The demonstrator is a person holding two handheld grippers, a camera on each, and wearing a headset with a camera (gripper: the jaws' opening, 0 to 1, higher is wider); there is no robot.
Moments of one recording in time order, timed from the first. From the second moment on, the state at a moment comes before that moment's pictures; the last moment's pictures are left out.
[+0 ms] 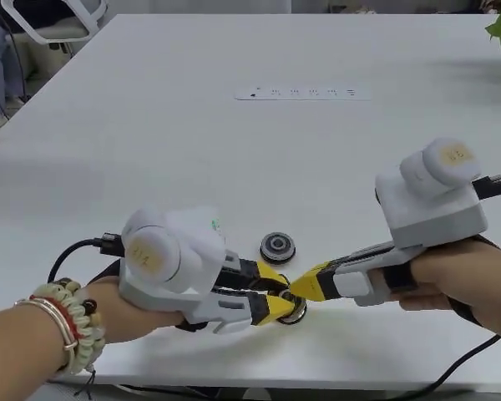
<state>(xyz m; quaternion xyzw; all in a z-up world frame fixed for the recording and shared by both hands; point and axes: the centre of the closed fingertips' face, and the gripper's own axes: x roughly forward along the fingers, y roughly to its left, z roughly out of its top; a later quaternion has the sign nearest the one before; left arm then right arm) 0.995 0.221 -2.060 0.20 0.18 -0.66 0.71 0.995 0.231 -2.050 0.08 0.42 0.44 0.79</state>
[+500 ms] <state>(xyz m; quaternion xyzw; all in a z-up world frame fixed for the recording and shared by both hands) 0.999 0.221 -2.060 0.20 0.18 -0.65 0.71 1.000 0.219 -2.060 0.06 0.43 0.41 0.80</state>
